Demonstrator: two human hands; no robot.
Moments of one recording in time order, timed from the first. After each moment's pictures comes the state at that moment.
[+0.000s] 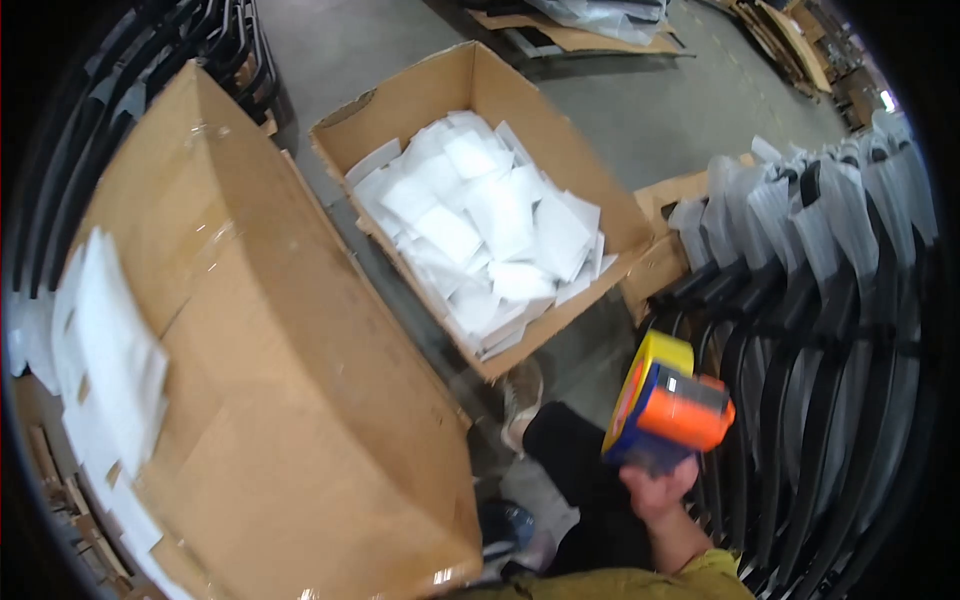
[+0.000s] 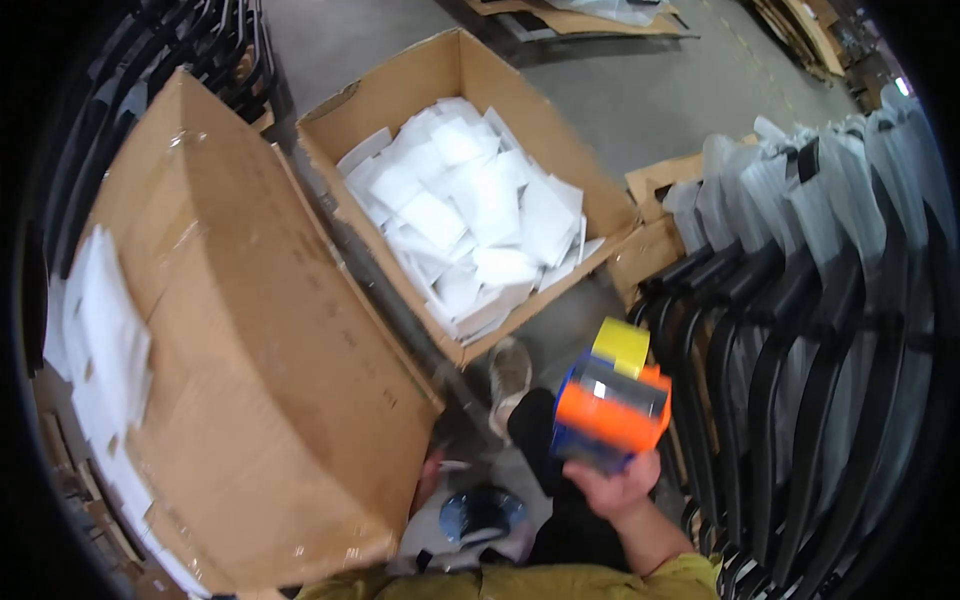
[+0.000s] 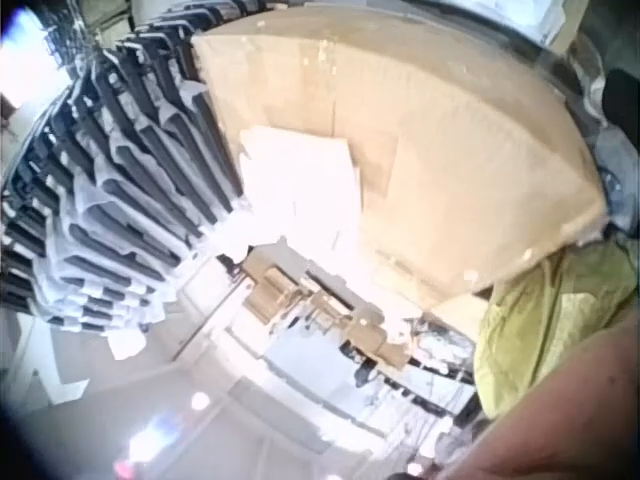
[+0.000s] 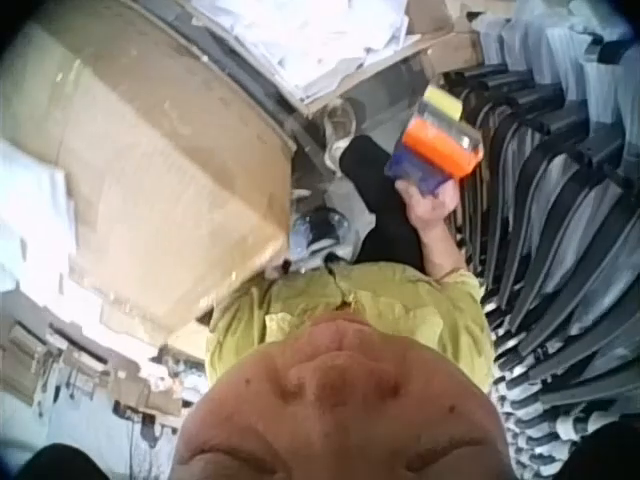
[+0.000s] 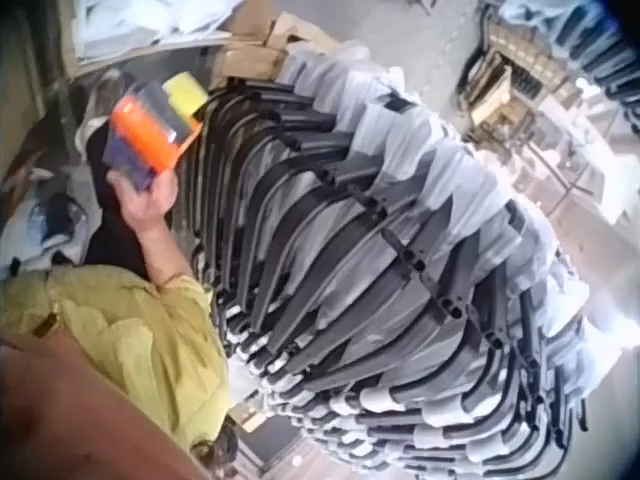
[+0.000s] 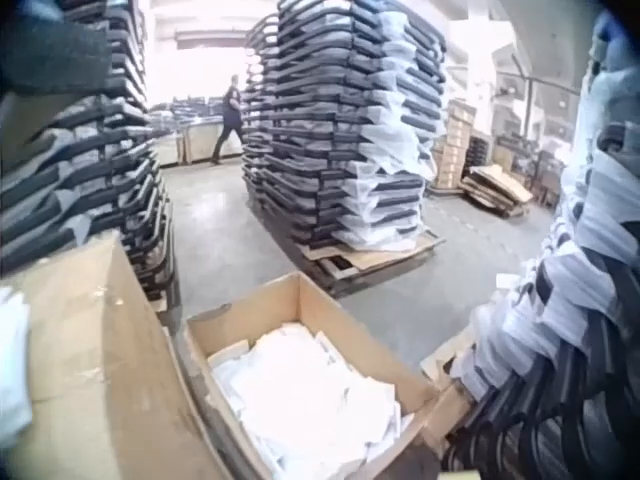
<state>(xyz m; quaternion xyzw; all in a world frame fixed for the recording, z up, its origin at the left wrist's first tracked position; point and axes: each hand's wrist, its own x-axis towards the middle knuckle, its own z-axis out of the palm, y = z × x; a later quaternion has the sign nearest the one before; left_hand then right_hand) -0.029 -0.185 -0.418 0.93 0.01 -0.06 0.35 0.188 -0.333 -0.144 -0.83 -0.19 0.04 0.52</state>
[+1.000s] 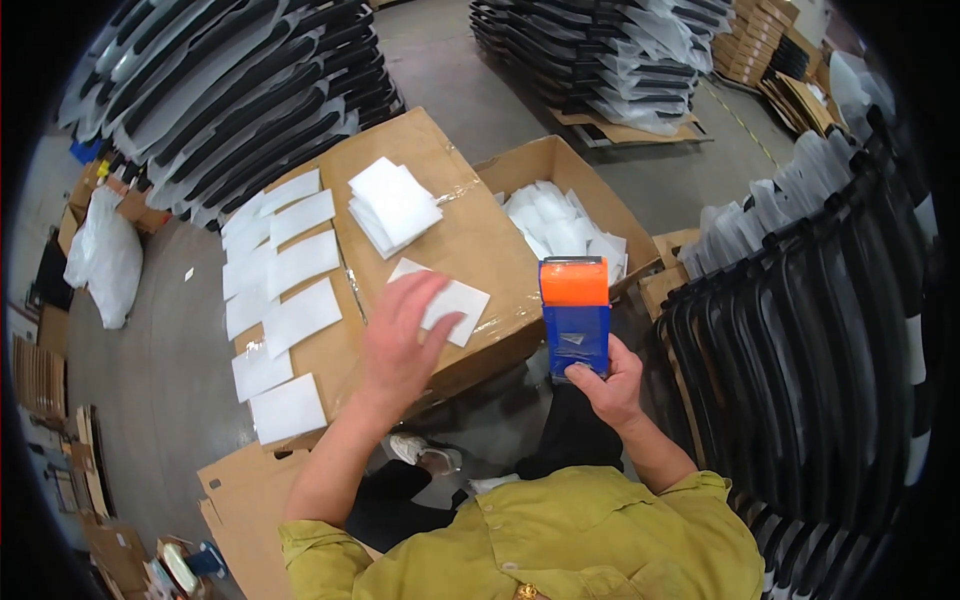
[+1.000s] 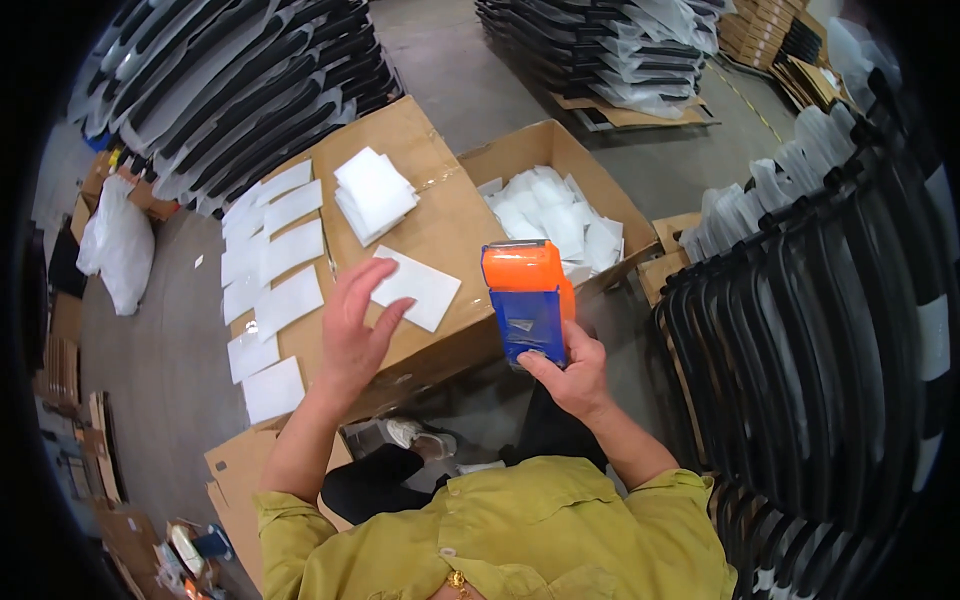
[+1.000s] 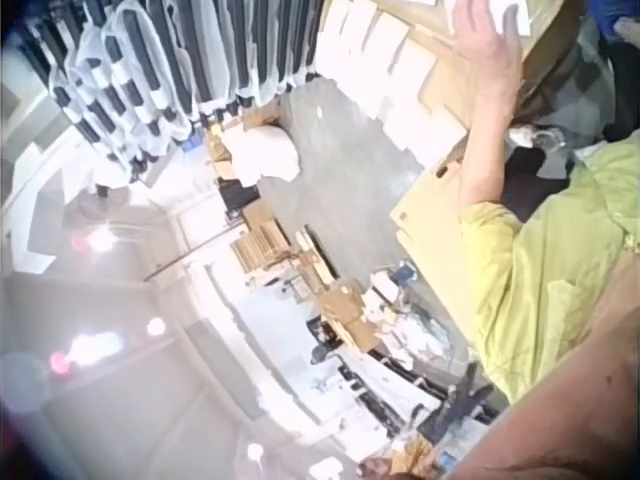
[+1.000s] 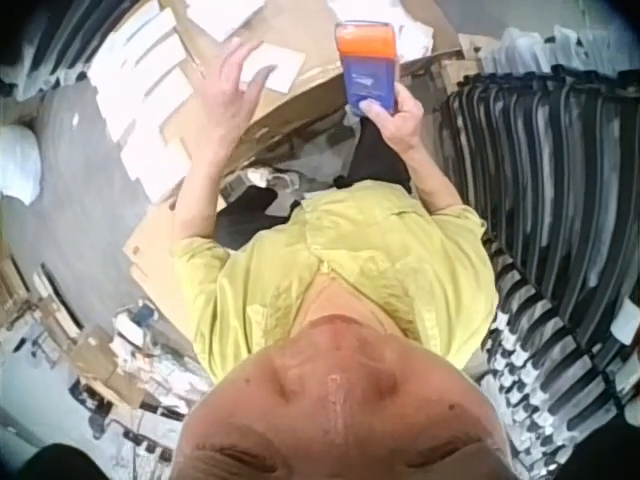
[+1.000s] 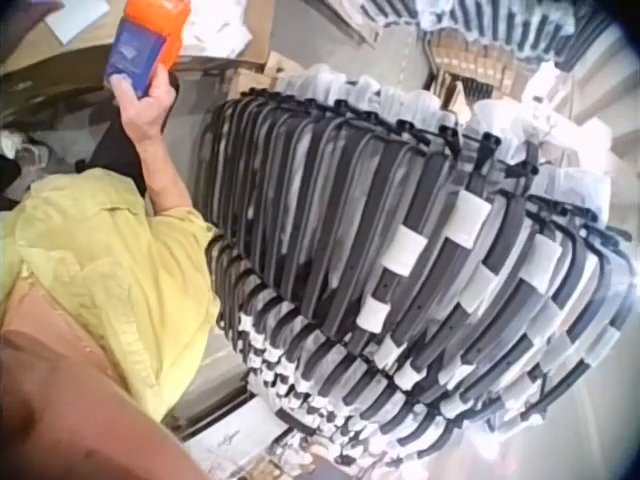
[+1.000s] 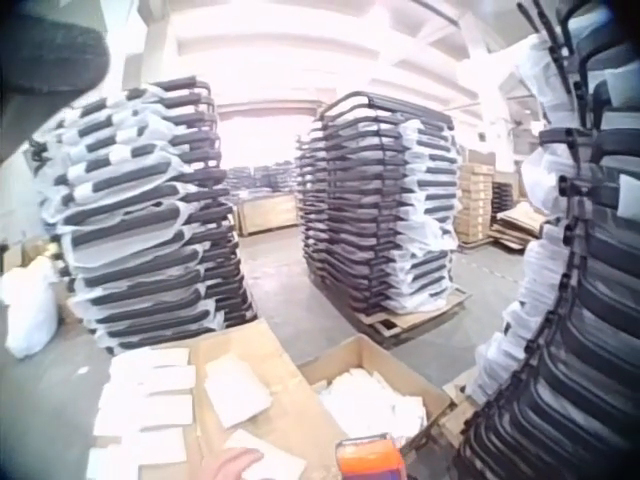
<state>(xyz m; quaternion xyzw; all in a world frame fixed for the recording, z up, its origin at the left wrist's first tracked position) -0.046 -0.038 0.048 0.91 0.09 0.37 0.17 0.061 -0.260 -0.007 -0.62 -0.28 0.20 0.71</state>
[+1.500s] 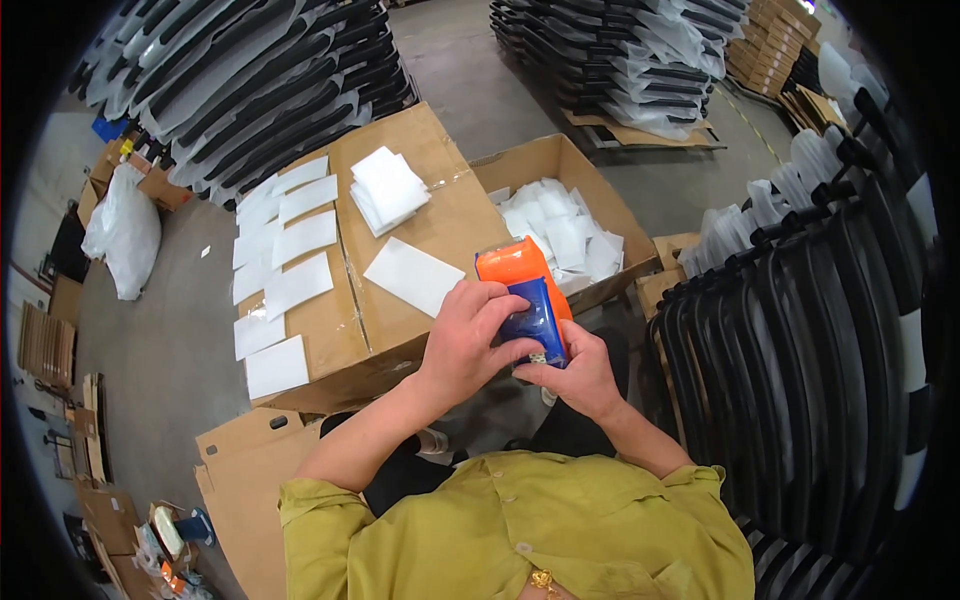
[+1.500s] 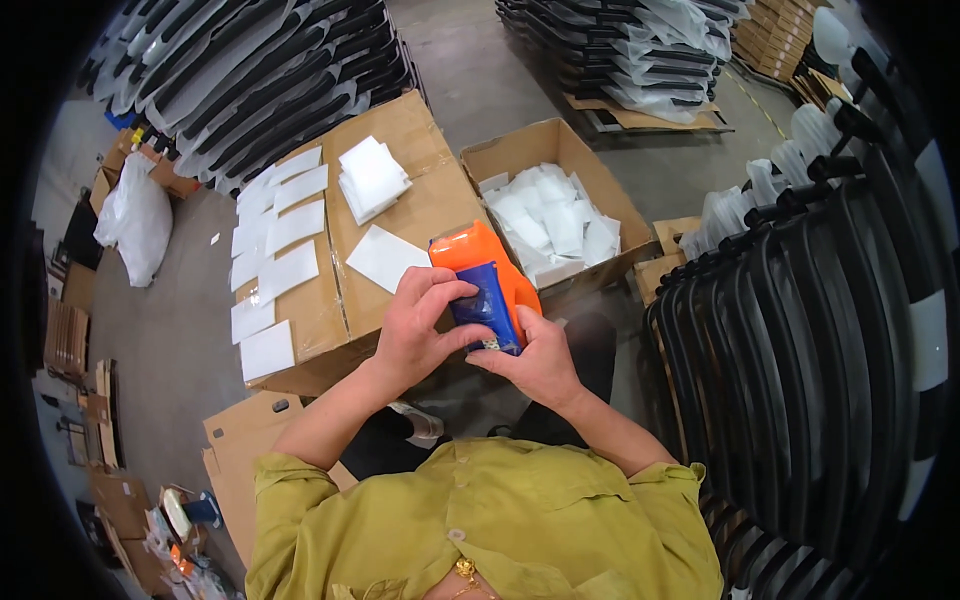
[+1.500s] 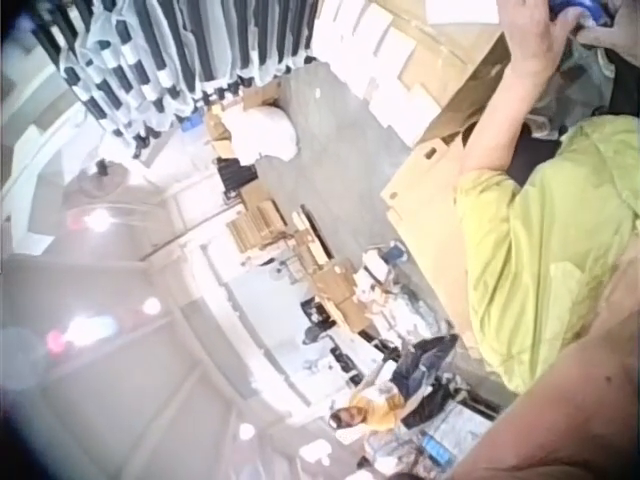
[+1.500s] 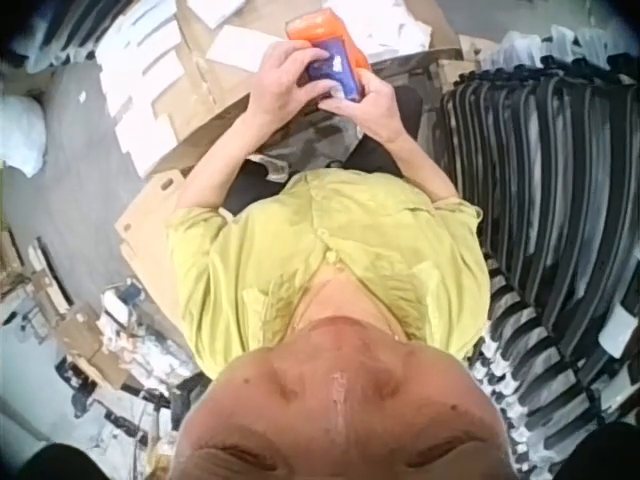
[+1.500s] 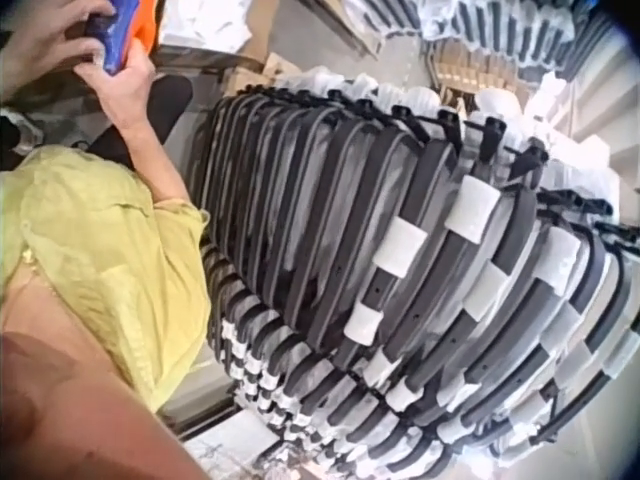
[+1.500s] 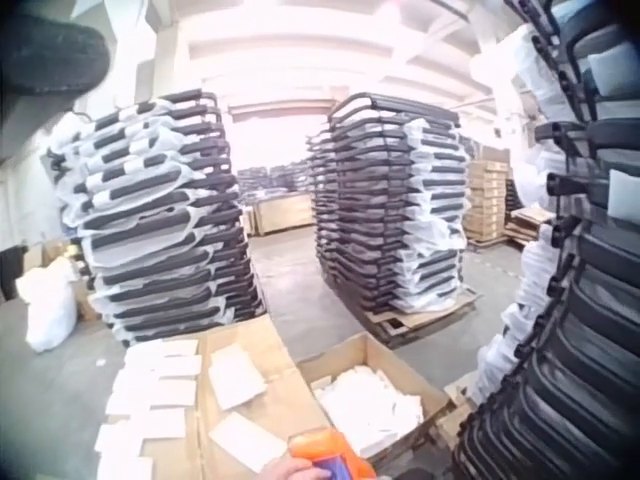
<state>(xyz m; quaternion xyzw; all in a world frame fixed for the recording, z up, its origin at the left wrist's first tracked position) -0.024 -0.135 0.057 0.90 -0.03 0.34 0.26 0.060 -0.281 0.023 -0.64 -0.30 0.31 0.63</state>
